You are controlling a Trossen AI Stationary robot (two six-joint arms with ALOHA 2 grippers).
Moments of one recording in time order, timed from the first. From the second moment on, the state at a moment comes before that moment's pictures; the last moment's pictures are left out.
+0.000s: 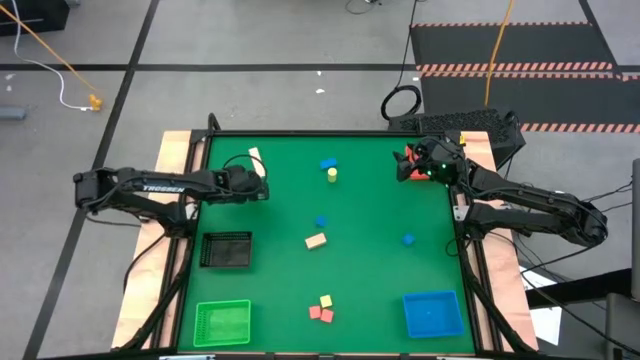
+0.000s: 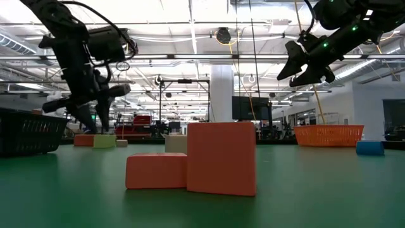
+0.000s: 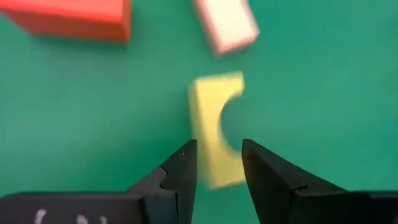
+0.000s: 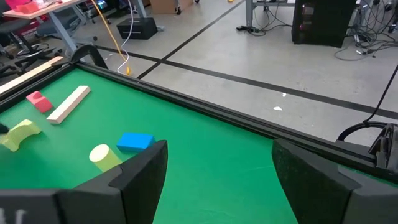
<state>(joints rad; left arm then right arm) 0.29 1.21 0.56 -0.52 -0.33 -1.24 -0.51 0.79 0.45 -0.08 0.34 0.35</state>
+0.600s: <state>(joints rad) 0.29 1.35 0.56 -0.52 -0.39 -1.24 -0.51 0.79 0.45 -0.08 0.34 0.33</state>
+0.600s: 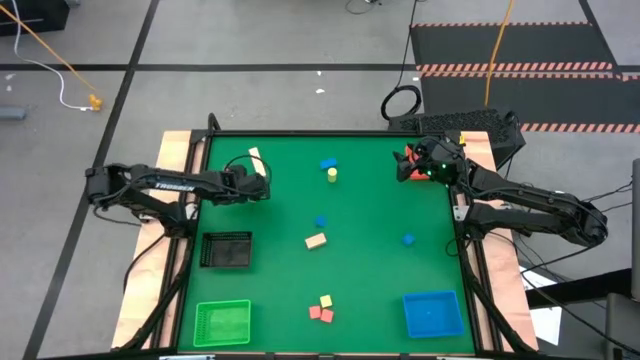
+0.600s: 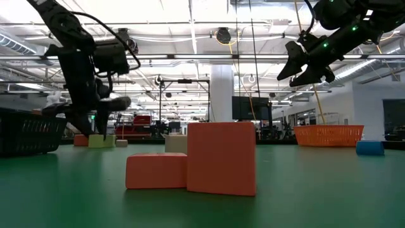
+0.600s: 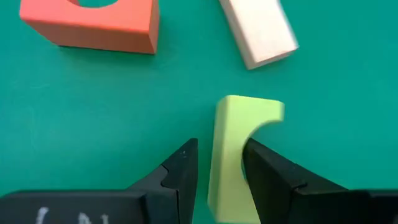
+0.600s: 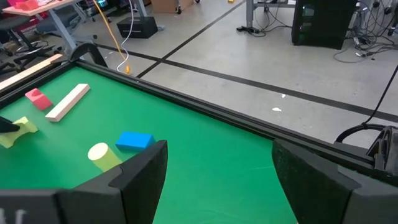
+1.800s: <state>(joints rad) -0.15 1.11 0.56 -0.02 -0.20 -0.84 -0.45 0.99 0.45 0.07 0.21 0.40</state>
